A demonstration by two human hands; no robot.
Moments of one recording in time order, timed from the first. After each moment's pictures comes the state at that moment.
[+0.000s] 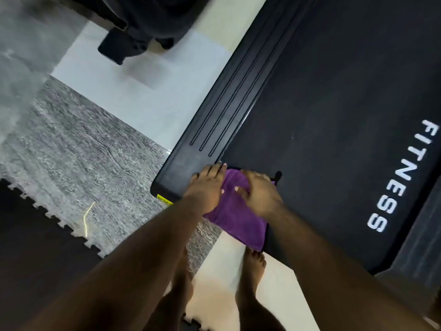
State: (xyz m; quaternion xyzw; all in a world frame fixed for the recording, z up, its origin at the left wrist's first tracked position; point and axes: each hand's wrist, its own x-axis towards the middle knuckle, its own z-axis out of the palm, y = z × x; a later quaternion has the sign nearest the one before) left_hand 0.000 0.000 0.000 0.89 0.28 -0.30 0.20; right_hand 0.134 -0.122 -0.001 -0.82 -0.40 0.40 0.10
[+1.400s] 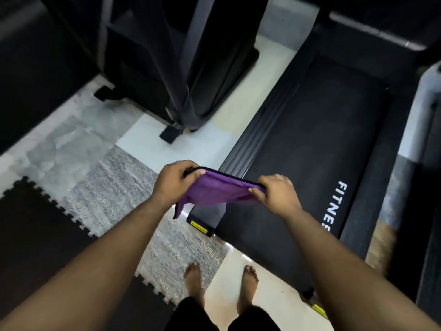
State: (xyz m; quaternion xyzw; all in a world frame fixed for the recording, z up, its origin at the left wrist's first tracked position) left_hand -0.100 0.083 0.460 0.80 0.41 0.13 0.42; right_hand 0.132 -0.112 0.424 -0.84 -0.51 0.18 0.10
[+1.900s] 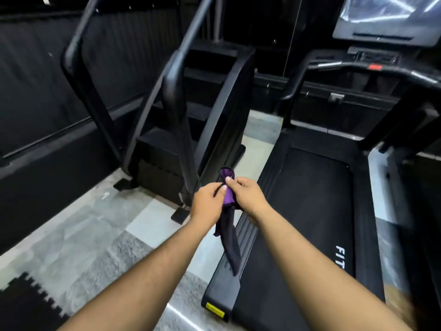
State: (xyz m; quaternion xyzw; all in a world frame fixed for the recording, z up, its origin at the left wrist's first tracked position) left_hand -0.103 0.102 0.665 0.77 0.36 0.27 0.45; right_hand 0.009 0.027 0.681 -0.73 -0.26 0.32 0.55
